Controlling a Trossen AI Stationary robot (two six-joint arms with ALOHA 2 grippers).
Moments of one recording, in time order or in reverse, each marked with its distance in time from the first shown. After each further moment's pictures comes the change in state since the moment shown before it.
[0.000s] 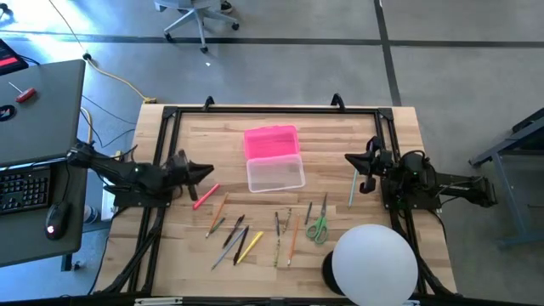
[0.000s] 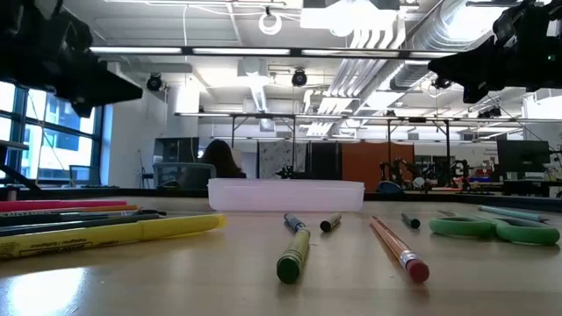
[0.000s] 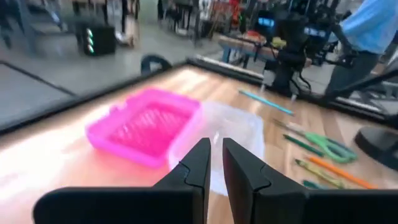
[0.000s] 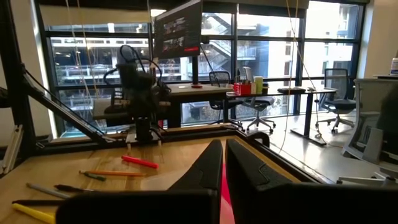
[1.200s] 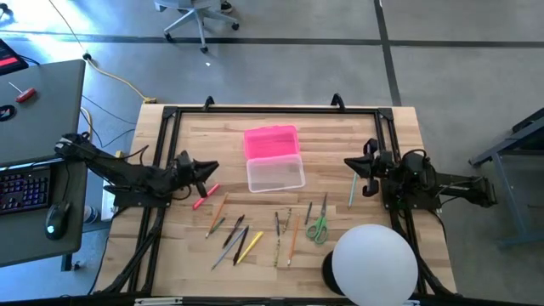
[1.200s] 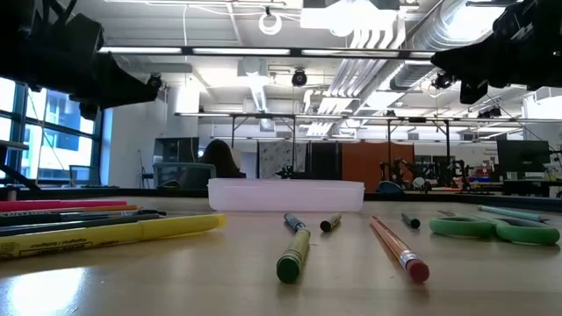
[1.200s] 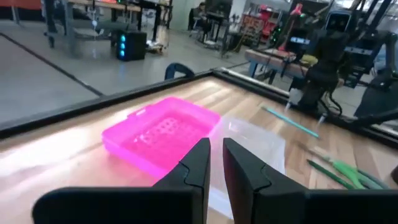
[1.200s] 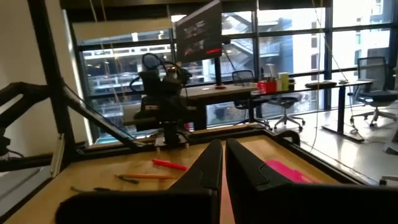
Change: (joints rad) left arm 0.000 0.335 -0.002 0.364 -0.151 -0.046; right arm 0.000 0.000 0.000 0.008 -0.098 0.090
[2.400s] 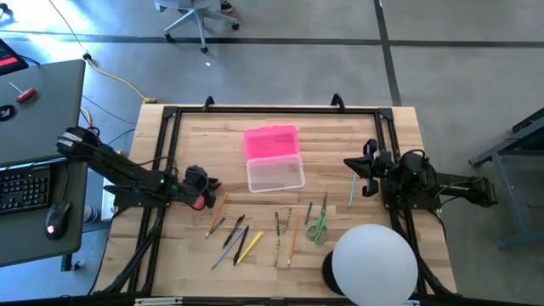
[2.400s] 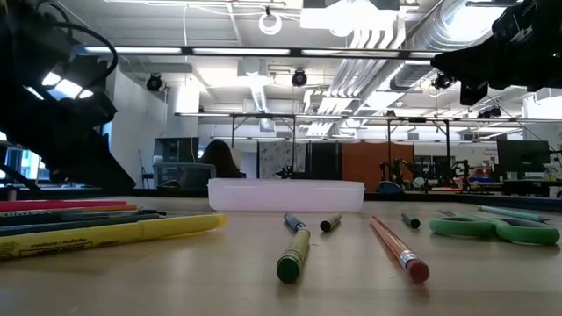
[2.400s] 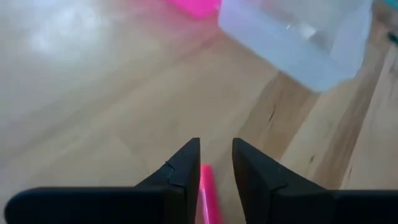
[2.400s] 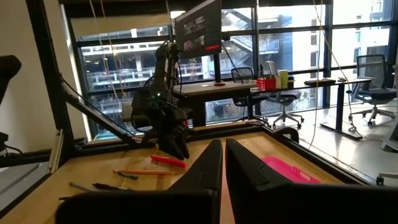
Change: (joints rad) left arm 0.000 0.518 0.001 -0.142 0.190 -0.553; right arm 0.000 0.000 0.000 -0.015 0.003 -0.004
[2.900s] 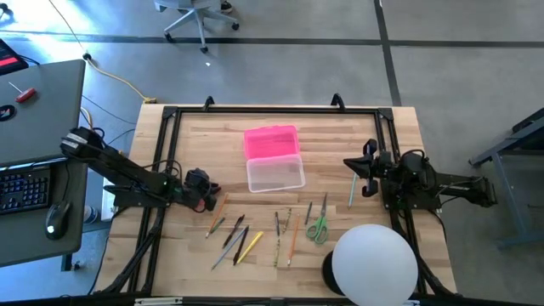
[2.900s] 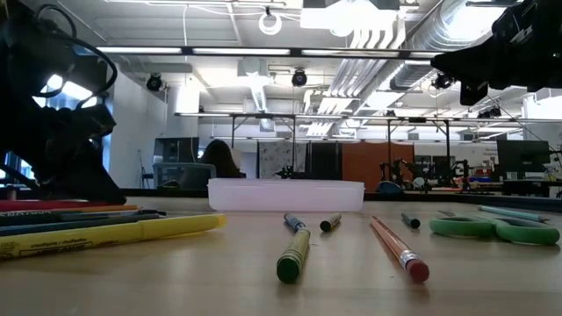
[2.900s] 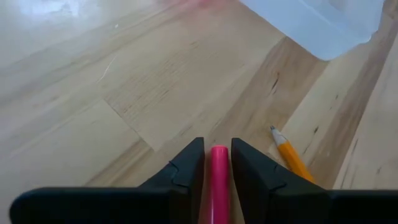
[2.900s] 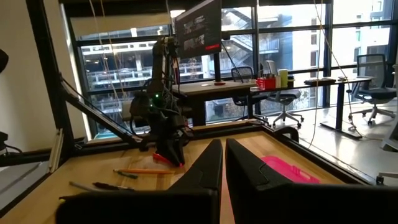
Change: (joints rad) left arm -0.001 0.148 0.008 -0.009 0.082 -0.096; right arm 0.000 0.000 0.000 -0.009 0.000 0.000
